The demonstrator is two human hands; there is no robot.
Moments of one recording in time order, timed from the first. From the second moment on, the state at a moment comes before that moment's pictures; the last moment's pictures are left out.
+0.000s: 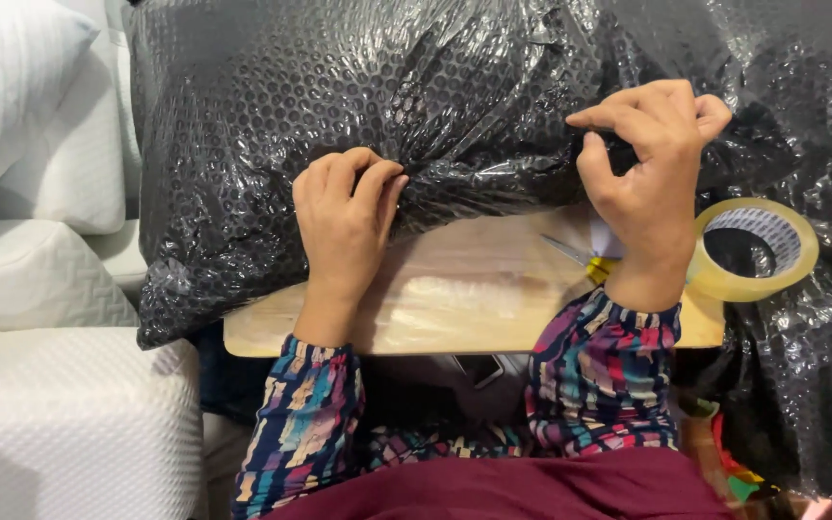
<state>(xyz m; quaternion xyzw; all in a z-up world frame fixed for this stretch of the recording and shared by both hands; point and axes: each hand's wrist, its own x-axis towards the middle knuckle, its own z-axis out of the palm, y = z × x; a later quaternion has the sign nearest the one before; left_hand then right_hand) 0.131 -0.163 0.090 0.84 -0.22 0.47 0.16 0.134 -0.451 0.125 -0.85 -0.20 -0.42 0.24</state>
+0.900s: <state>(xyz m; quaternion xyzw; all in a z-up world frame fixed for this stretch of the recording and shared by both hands) 0.164 -0.184 0.090 0.79 -0.38 0.46 0.14 0.159 -0.450 0.115 -0.83 -0.33 -0.34 0.29</state>
